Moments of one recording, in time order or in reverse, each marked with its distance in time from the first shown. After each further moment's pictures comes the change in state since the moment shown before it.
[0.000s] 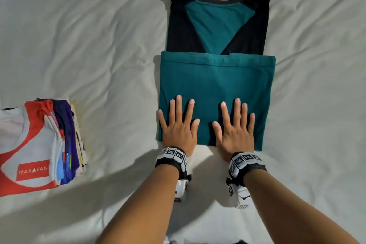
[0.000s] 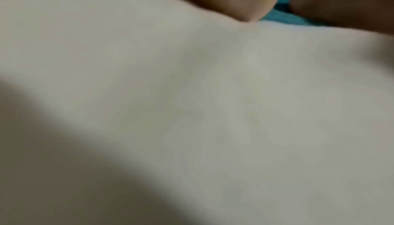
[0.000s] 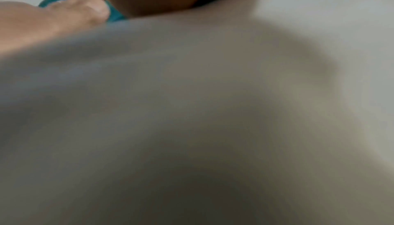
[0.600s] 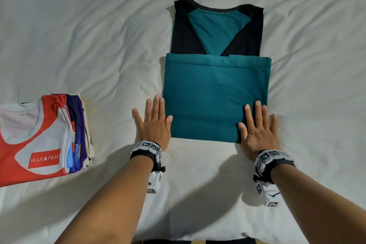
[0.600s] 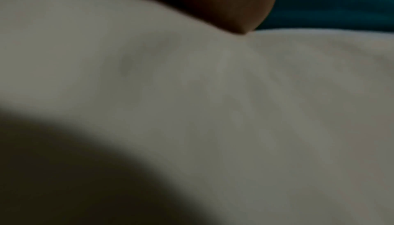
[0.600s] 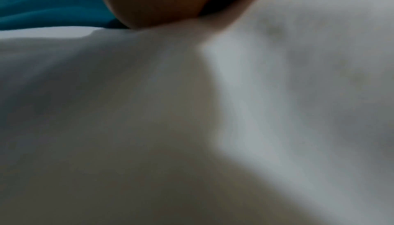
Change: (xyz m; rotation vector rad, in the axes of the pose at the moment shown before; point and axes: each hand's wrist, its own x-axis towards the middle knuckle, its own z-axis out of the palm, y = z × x) left_hand -0.006 -0.081 -0.024 0.237 -0.099 -0.076; right_hand -0.012 0.068 -0.011 -0.095 -0.065 0.020
